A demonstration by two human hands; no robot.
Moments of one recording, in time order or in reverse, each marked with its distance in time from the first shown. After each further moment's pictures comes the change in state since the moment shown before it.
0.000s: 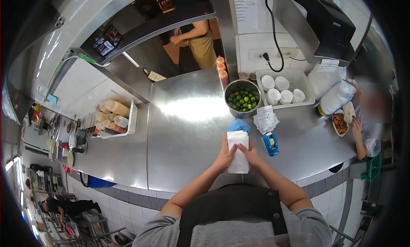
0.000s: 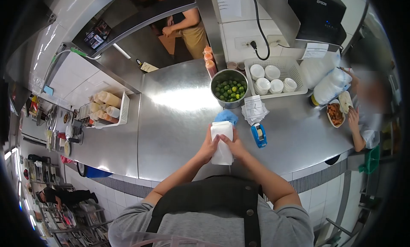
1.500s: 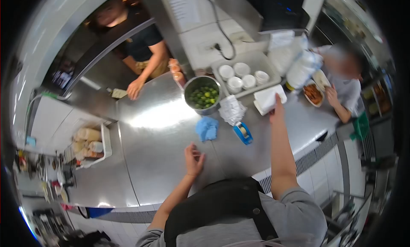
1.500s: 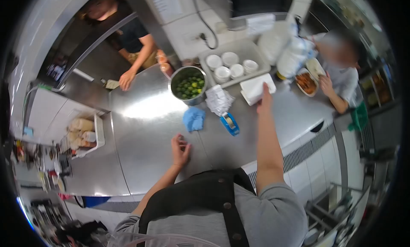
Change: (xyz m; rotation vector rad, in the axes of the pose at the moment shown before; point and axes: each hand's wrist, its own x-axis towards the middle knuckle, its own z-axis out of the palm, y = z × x) left_hand 0.011 -0.095 -0.052 0.583 0.146 0.519; right_hand 0.062 -0.034 -0.267 0.685 0.782 -0.282
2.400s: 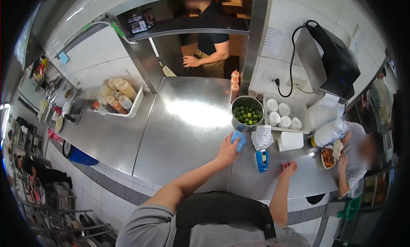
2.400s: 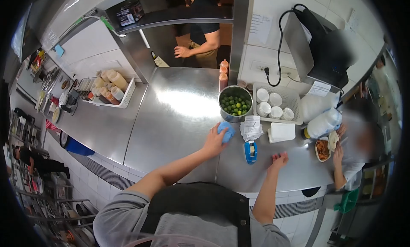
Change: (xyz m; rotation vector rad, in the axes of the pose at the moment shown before) left_hand 0.074 0.086 0.030 0.540 0.082 0.196; right_hand -0.043 0.052 -0.064 -0.267 0.130 -0.259
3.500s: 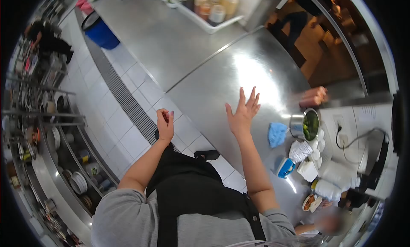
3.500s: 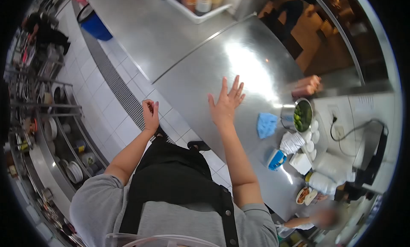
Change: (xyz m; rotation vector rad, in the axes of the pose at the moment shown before) left_hand -0.394 -0.205 -0.155 -0.354 1.041 -0.976; right_hand -0.481 0.062 0.249 -1.072 -1.446 -1.203
